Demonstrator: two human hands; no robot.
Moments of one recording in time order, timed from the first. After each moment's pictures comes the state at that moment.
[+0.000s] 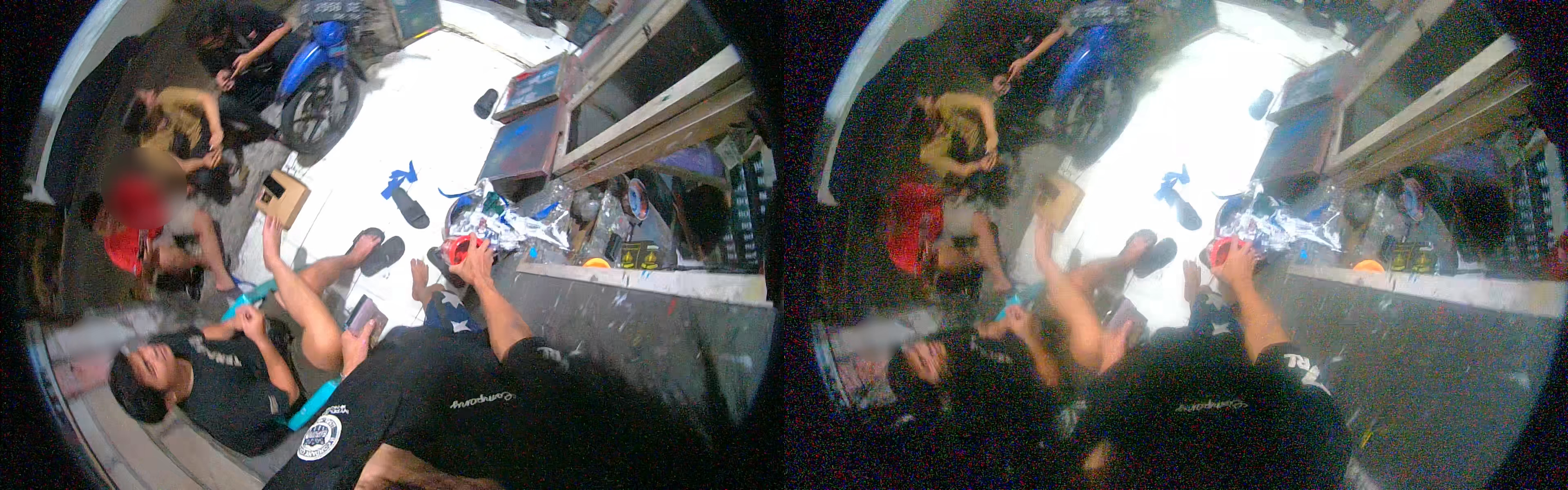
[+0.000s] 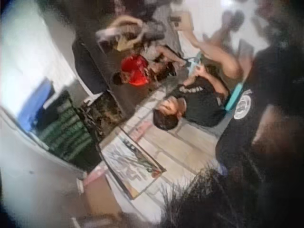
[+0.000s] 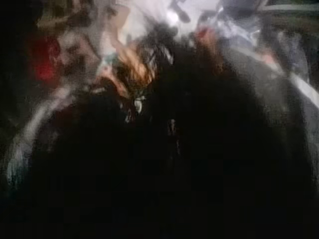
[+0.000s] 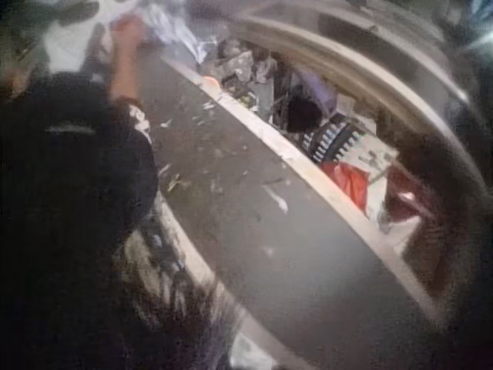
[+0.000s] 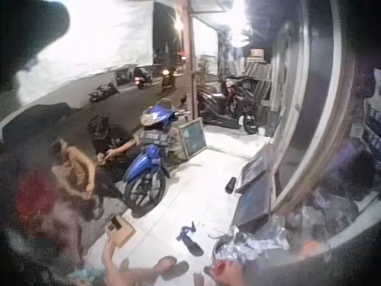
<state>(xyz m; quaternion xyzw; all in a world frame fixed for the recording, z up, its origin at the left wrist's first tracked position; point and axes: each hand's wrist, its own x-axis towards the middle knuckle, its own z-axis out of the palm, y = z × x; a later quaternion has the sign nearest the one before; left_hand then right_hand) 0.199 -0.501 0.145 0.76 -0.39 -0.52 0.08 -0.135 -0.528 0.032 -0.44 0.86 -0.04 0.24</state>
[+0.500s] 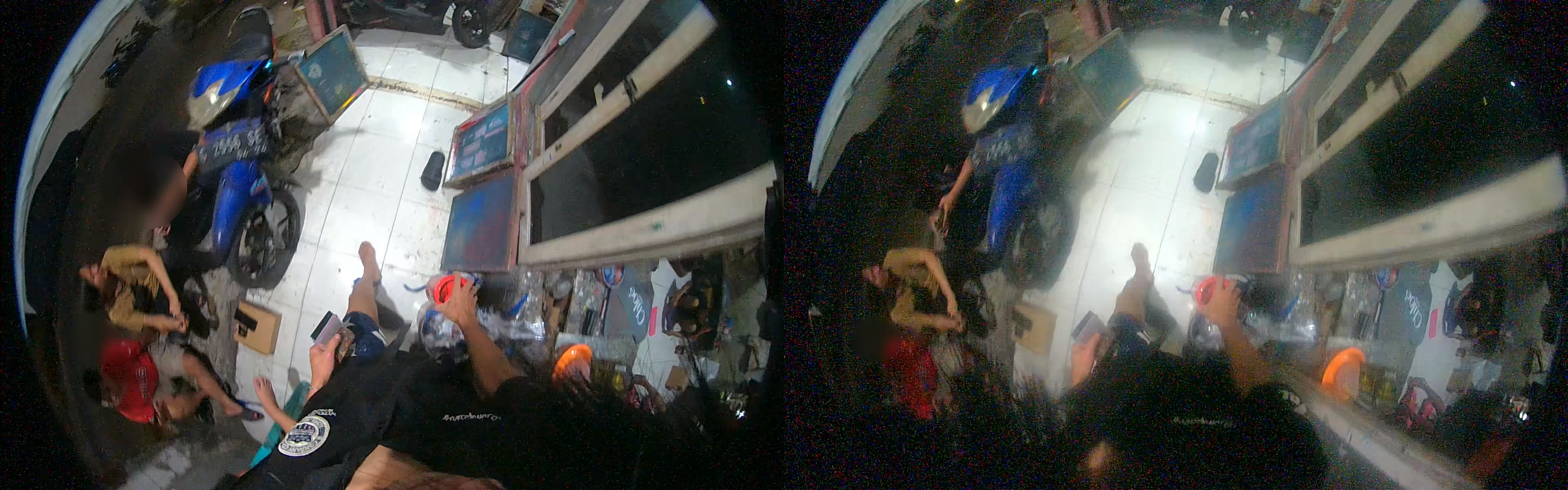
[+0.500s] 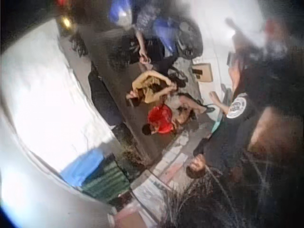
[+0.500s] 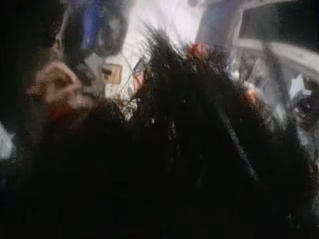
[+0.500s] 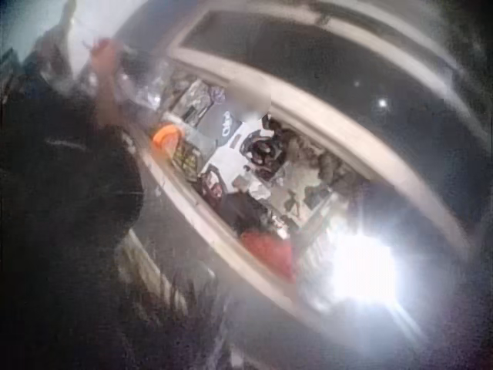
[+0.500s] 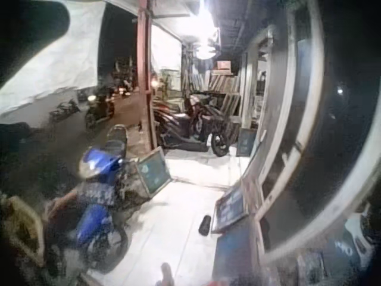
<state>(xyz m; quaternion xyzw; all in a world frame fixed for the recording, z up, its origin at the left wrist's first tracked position) 0.001 -0.928 0.086 0.65 -0.50 -0.55 0.15 -0.352 -0.807 0.038 -0.33 0.91 -0.08 0.25</state>
